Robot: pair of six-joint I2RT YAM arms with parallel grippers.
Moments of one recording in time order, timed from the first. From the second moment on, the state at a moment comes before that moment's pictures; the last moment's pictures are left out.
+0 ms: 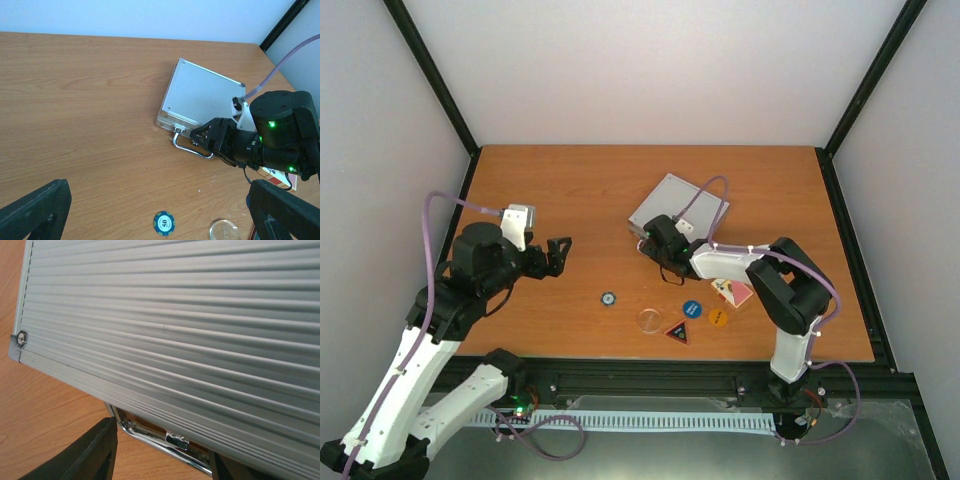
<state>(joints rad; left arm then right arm) -0.44 0.70 1.00 -0.79 0.03 -0.31 0.75 1.84 1.03 -0.05 0.22 1.16</state>
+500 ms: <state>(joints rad) -0.44 0.71 0.99 -0.79 0.04 -0.31 0.76 1.84 1.01 -0.04 0.28 1.17</state>
